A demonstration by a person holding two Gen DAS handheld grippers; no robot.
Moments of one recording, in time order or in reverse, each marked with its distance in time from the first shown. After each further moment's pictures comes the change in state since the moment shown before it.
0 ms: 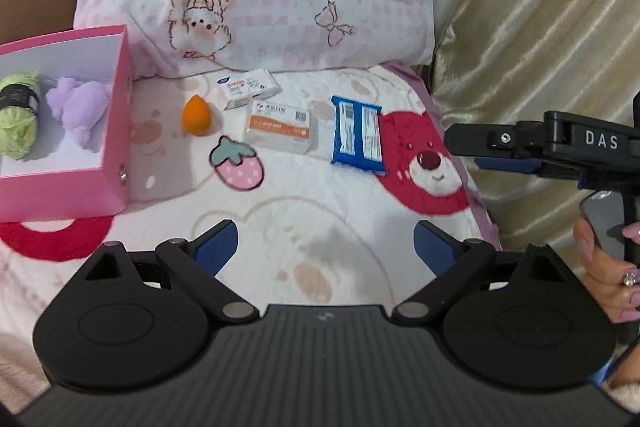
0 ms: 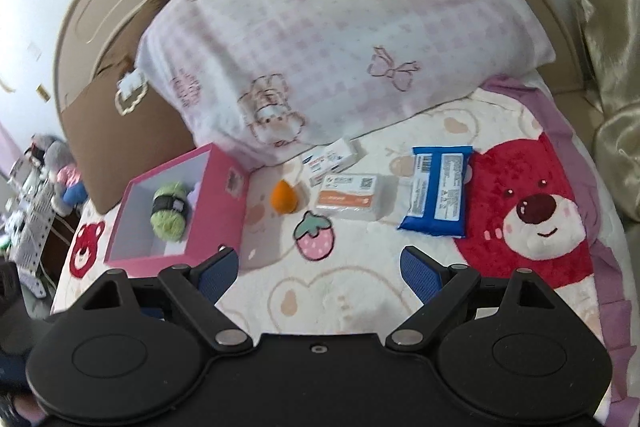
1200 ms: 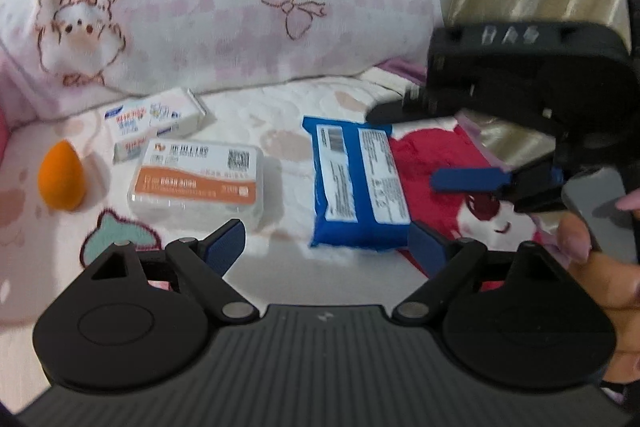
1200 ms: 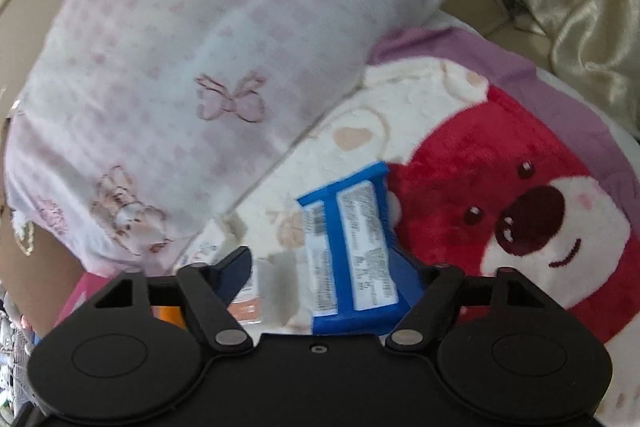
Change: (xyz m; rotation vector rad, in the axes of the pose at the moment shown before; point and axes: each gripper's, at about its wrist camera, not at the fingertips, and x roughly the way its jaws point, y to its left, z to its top) left arm 0.208 -0.023 0.016 0.148 -0.156 0.013; right arm 0.138 -0.121 0.024 0.381 -0.134 -0.104
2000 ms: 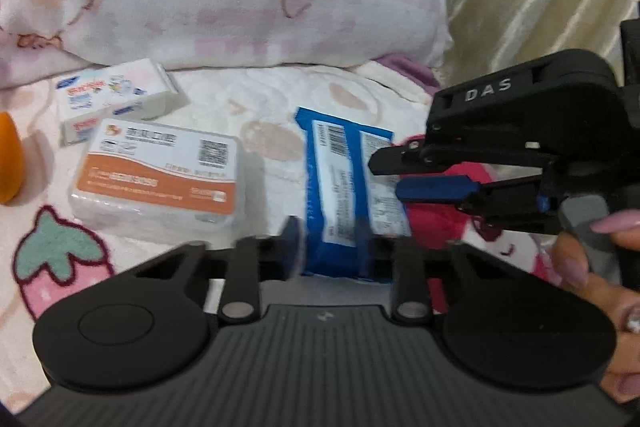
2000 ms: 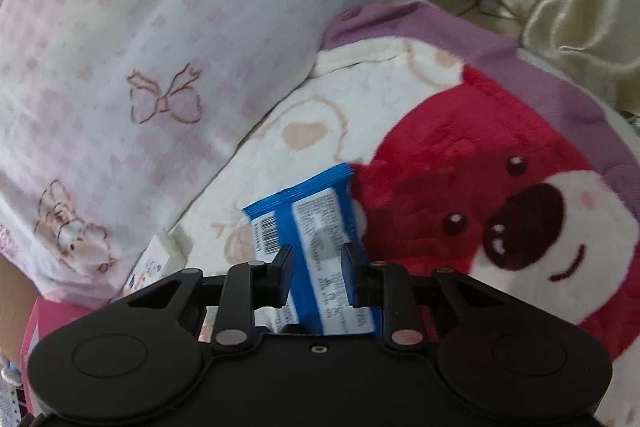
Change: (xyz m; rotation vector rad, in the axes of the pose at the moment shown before) left arm 0.046 0.016 -0.001 -0.089 0.012 -0.114; right arm 0.032 -0.009 0.011 0.043 0.001 -0.117
